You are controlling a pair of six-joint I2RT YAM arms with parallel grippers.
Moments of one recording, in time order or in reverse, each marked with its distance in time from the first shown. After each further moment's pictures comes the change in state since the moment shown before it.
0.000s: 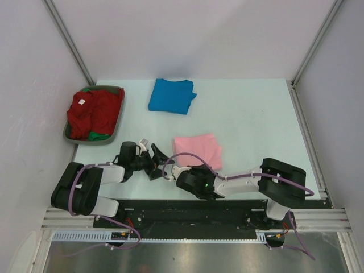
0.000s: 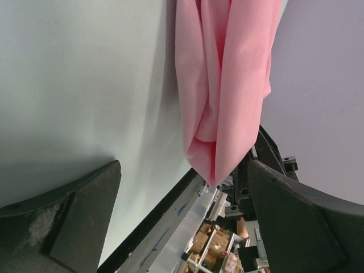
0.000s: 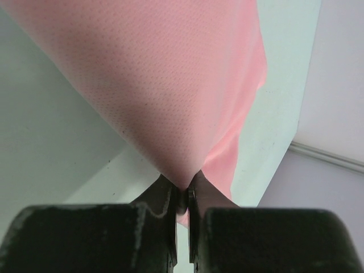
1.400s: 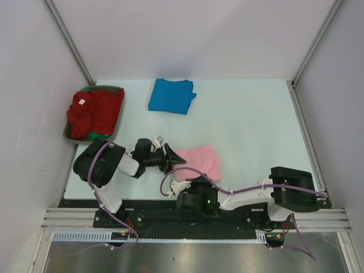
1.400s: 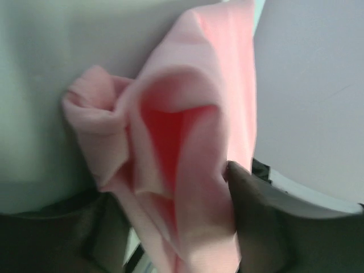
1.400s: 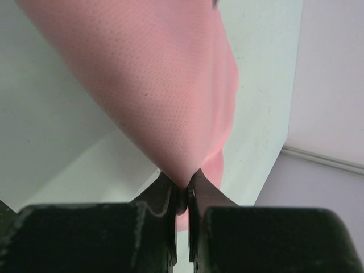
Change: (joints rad) left arm -0.177 0.351 0.101 0.426 0.006 -0.179; right arm 0.217 -0.088 -0.002 -0.177 0.102 0.182
